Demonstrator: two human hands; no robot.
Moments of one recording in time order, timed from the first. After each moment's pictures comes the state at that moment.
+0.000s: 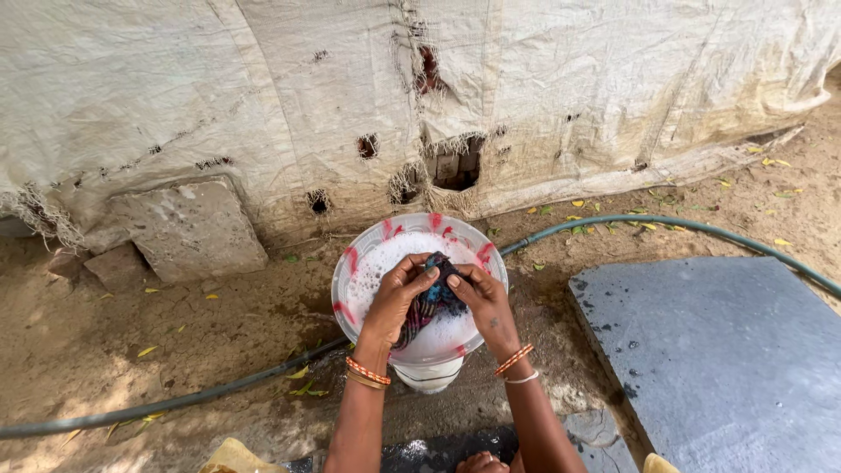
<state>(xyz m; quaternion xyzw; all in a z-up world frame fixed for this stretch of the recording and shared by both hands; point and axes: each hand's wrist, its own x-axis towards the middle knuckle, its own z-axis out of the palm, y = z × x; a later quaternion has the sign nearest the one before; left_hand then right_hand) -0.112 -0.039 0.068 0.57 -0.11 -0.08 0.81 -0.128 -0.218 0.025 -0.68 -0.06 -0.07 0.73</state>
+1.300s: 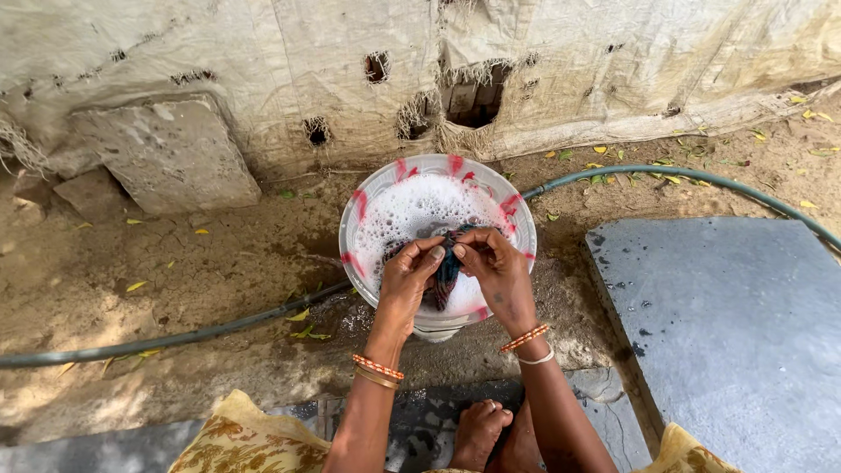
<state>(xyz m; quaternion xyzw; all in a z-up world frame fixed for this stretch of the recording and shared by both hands) -0.143 -0.033 0.023 0.57 0.01 -0.06 0.82 -0.162 -0.188 0.070 -0.77 -0.04 -0.10 0.62</state>
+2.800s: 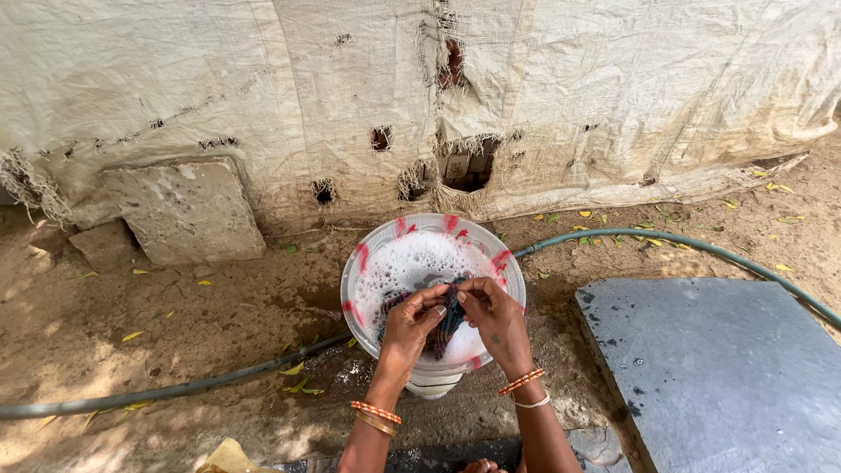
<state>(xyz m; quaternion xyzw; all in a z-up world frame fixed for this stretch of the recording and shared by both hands) -0.143 -0.037 0.039 0.63 -0.02 -0.07 0.77 -0.155 -0.197 0.075 -0.82 0.02 -0.09 0.57</state>
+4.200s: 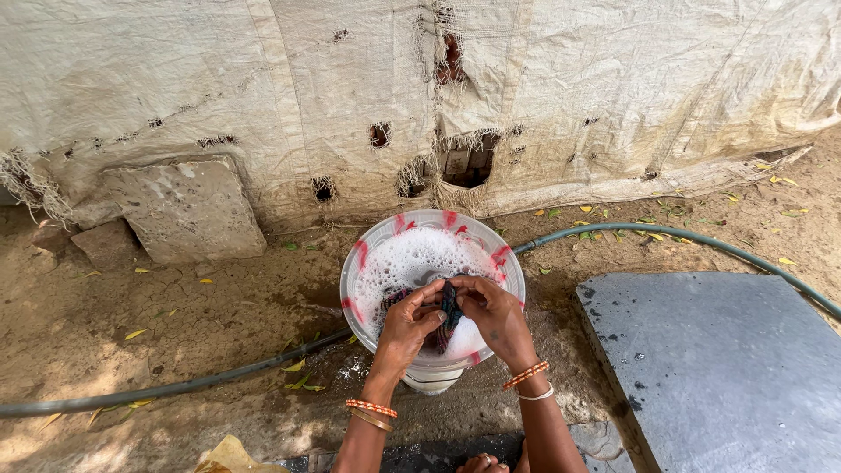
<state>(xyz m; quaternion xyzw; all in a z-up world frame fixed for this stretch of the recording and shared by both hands) -0.144 -0.032 0.033 0.68 -0.05 -0.08 0.73 -0.149 -0.208 0.066 -0.85 -0.06 -0.06 0.52</state>
